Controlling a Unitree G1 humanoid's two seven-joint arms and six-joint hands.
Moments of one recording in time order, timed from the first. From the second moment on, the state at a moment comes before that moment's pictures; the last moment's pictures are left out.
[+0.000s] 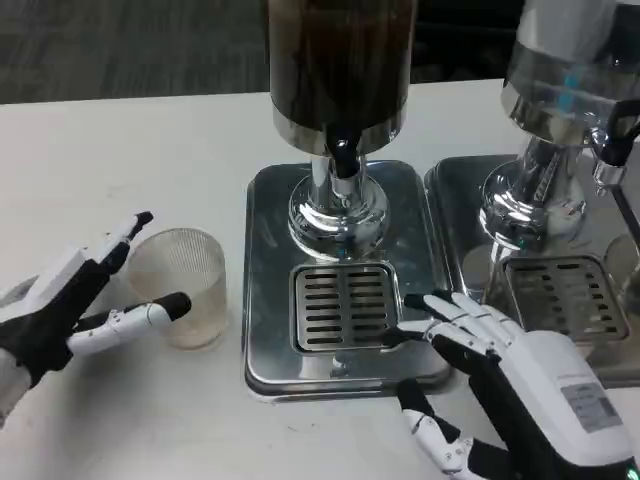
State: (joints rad) left arm -0.37 0.65 -0.17 1.09 0.42 -0.79 0.04; right arm 0.49 -0.34 0.20 -0.36 -0.77 -0.34 -0.13
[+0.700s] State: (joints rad) left arm -0.41 0.58 -0.25 1.11 0.49 -0.75 0.23; right arm 0.49 -0.32 0.21 -0.36 -0.76 -0.34 -0.13
